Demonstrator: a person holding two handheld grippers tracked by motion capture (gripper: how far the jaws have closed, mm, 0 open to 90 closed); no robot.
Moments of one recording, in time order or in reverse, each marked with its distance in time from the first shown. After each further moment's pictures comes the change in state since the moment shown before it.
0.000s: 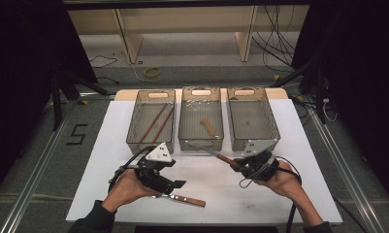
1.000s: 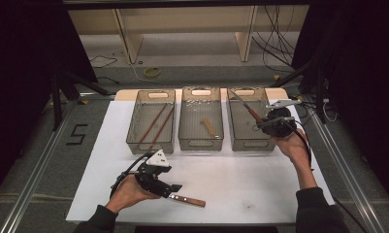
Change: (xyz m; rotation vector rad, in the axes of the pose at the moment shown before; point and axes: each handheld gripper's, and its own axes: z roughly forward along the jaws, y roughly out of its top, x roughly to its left) left arm 0.018 -0.036 0.030 0.022 0.009 -0.069; right arm -0.116 0.009 -0.006 -0.016 -0.374 0.356
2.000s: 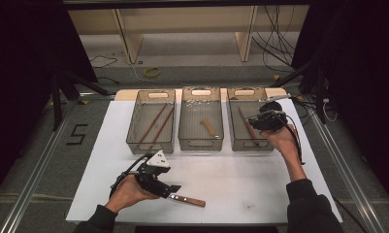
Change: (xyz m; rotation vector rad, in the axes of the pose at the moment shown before) left arm 0.002 -0.003 0.002 0.021 0.010 0.005; right arm 0.000 0.014 0.029 0.043 -0.004 0.074
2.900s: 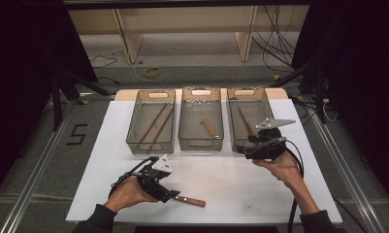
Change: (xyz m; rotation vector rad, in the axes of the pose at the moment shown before) left arm -0.006 -0.001 0.008 0.106 -0.027 0.099; right arm 0.058 -0.049 -0.051 -0.081 0.283 -0.078
